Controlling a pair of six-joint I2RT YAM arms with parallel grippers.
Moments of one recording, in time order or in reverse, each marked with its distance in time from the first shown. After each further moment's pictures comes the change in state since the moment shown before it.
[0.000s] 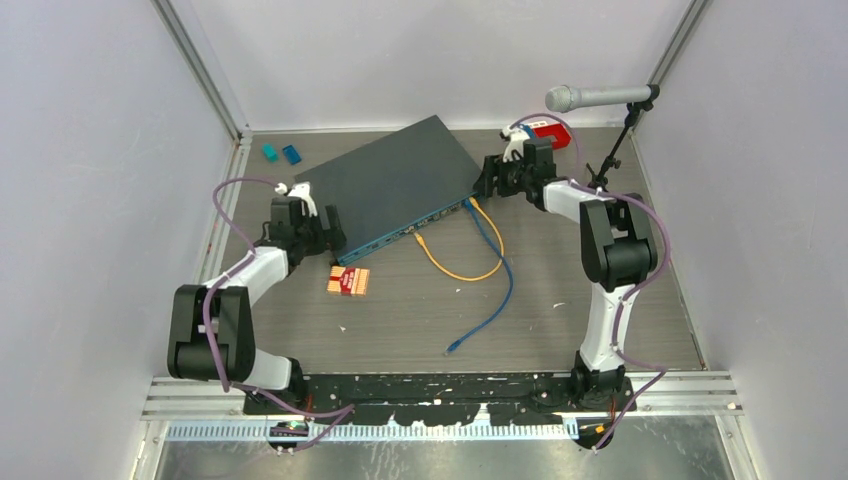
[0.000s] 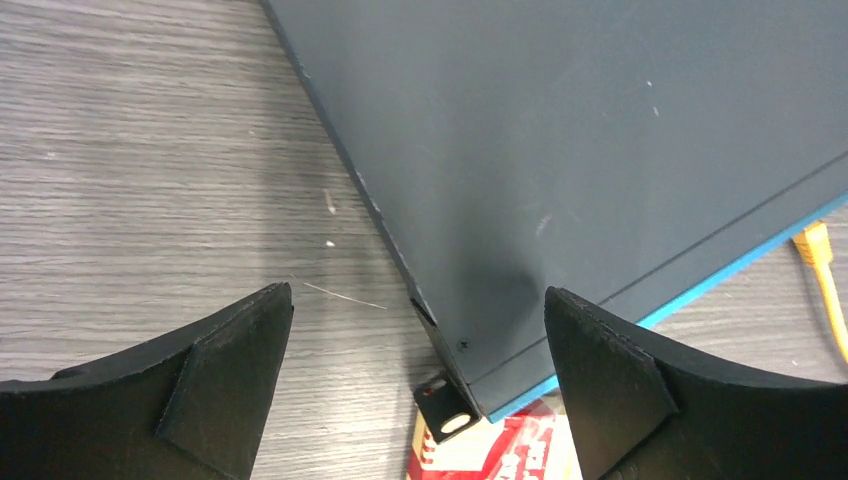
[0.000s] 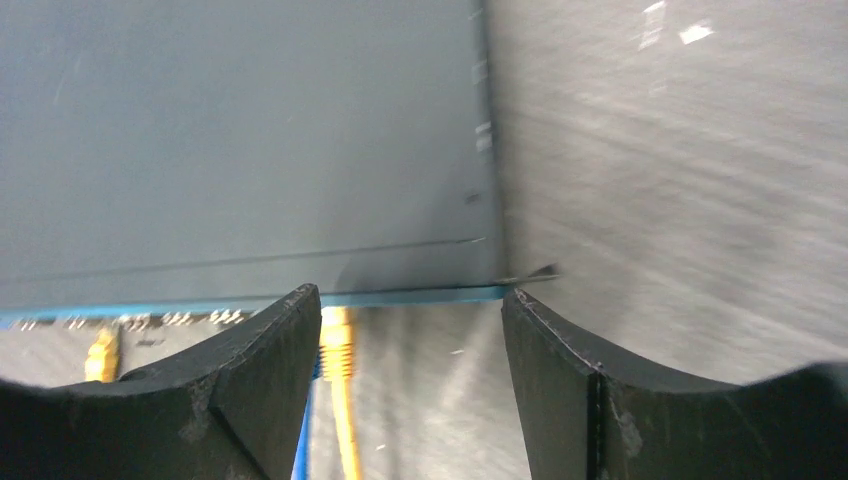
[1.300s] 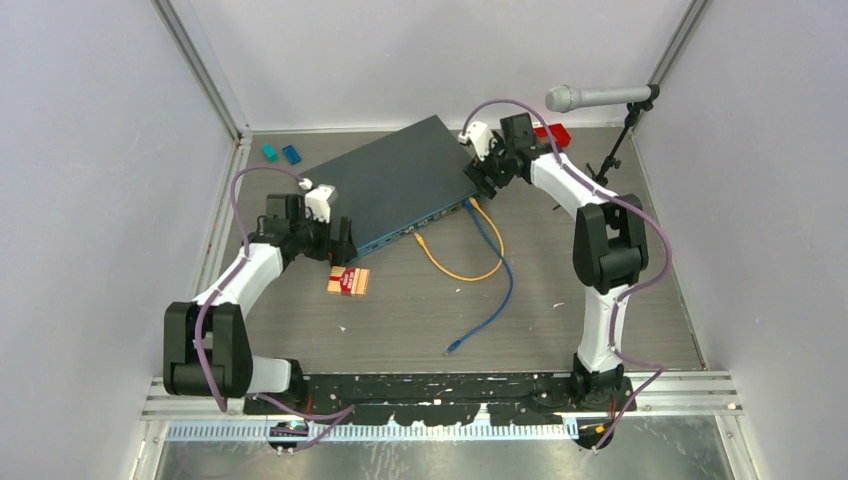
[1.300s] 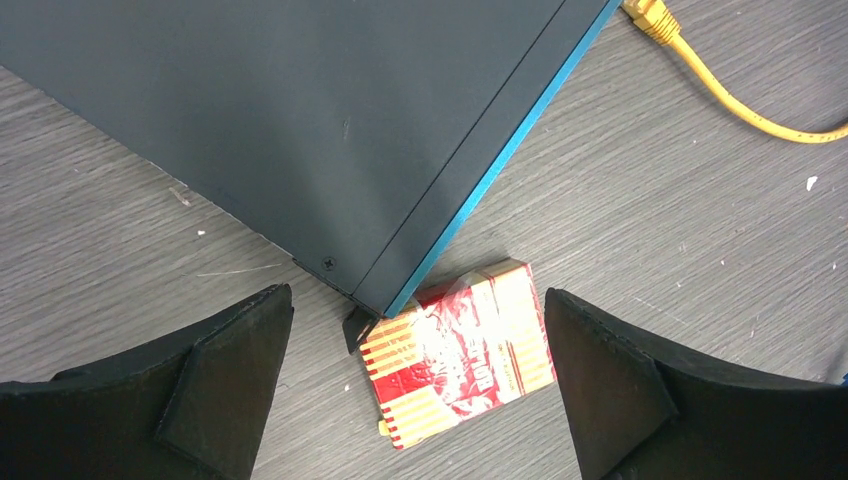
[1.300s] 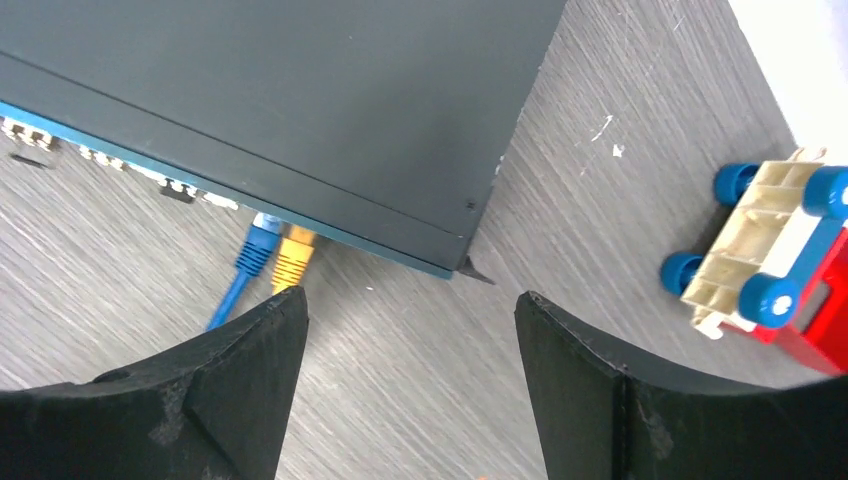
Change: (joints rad) left arm 0.000 -0.079 0.082 -0.280 0.349 0.335; right arm 0.095 -0.025 0.297 -0.578 0.113 -0.694
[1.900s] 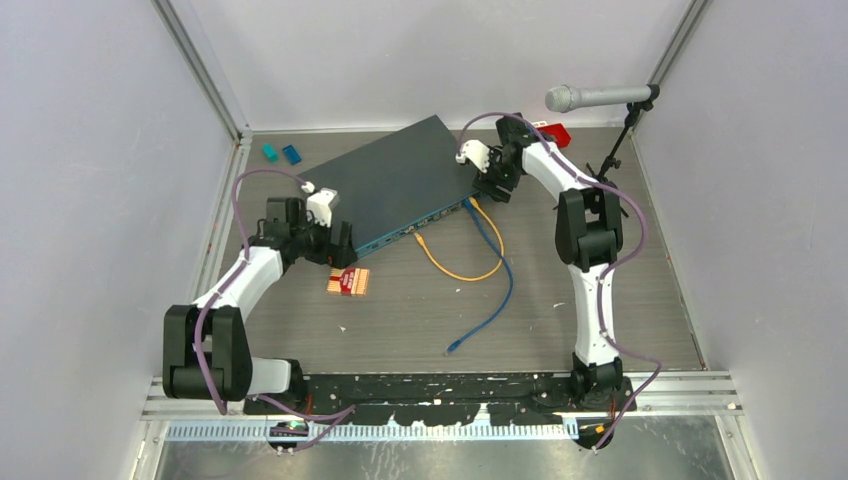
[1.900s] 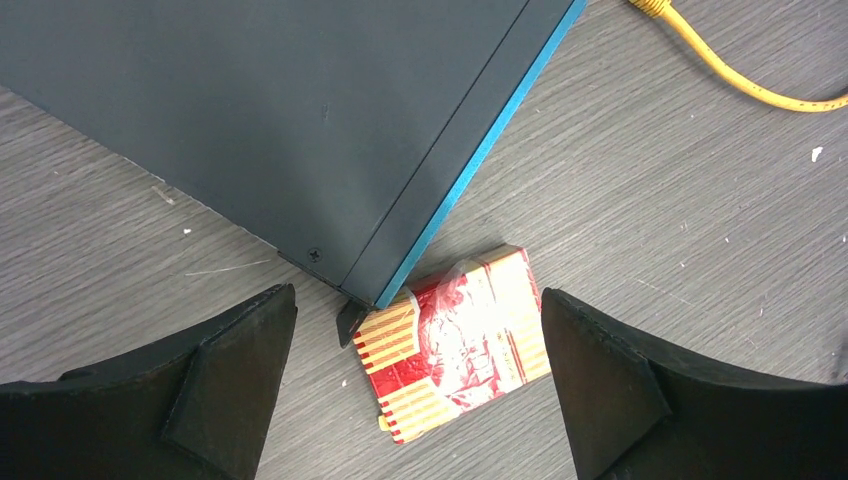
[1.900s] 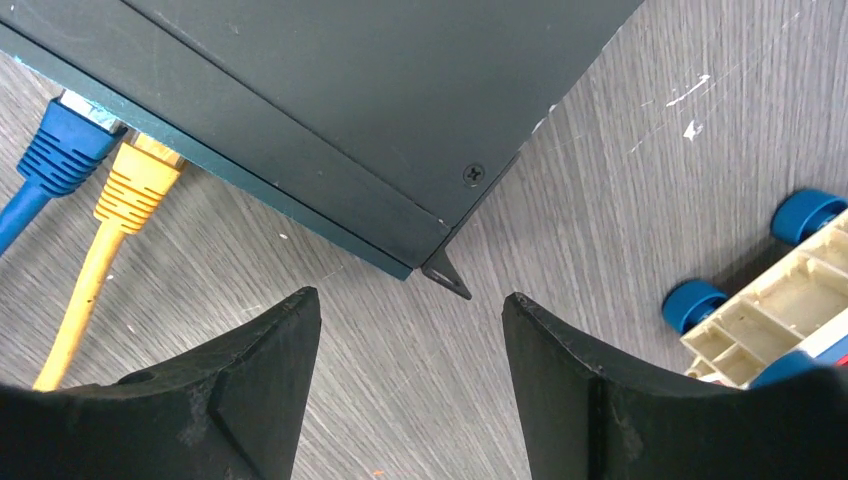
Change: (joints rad) left arm 0.000 -0.016 -0.027 0.001 0.020 0.046; right arm -0.030 0.281 0.328 -0.338 0.078 -0.359
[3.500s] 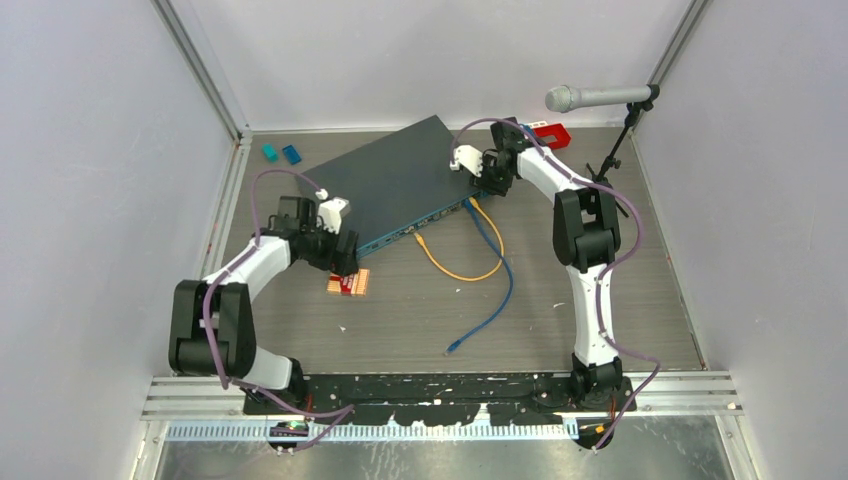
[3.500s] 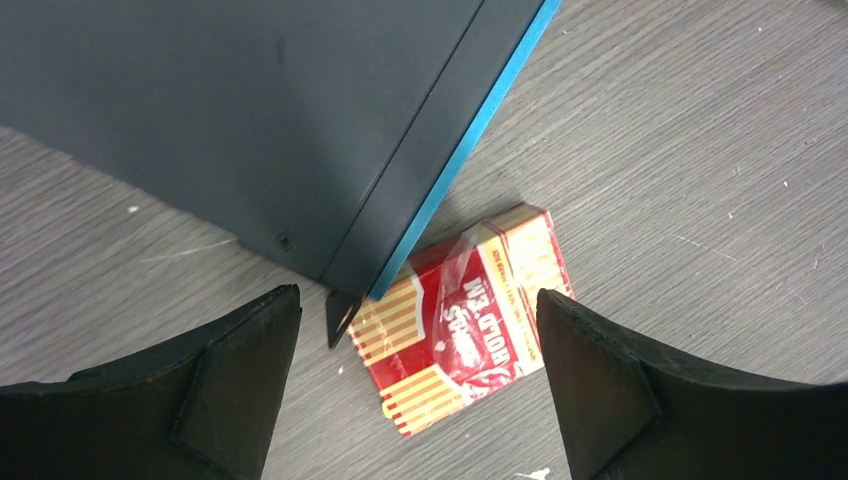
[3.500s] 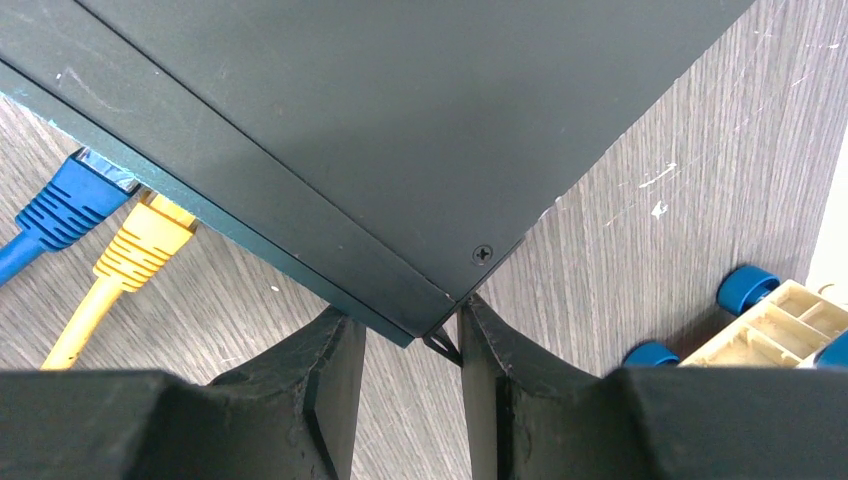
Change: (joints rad) left arm -0.029 0.097 0.036 -0.097 -0.028 0.083; right arm 0.026 0.007 -0.042 0.091 -0.033 -0.114
